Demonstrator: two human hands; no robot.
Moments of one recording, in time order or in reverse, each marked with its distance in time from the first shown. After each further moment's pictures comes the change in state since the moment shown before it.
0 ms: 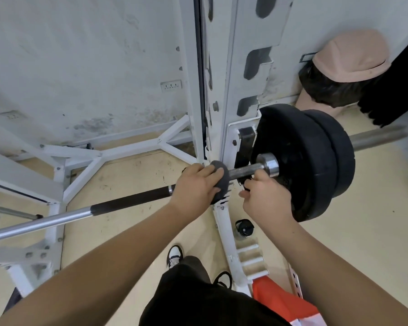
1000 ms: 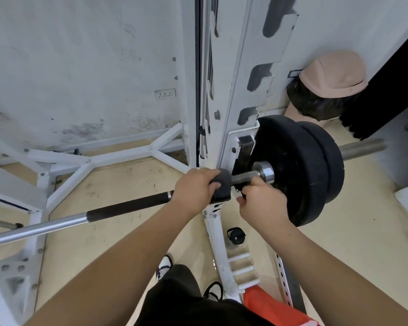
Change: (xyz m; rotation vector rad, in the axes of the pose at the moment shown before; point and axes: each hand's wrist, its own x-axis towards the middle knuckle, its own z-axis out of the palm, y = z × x) left_hand 0.015 0.000 -0.018 -0.315 -0.114 -0.230; right_hand 0.002 -0.012 -0.012 -0.123 -0.074 0.039
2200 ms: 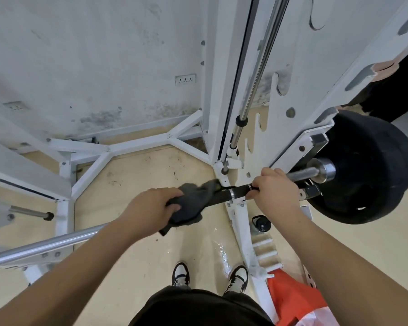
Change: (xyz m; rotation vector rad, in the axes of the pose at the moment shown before) left_hand -0.123 -0.189 -0.114 0.025 -0.191 -0.200; right_hand 0.028 -0.133 -0.009 0.045 -0.103 -0.007
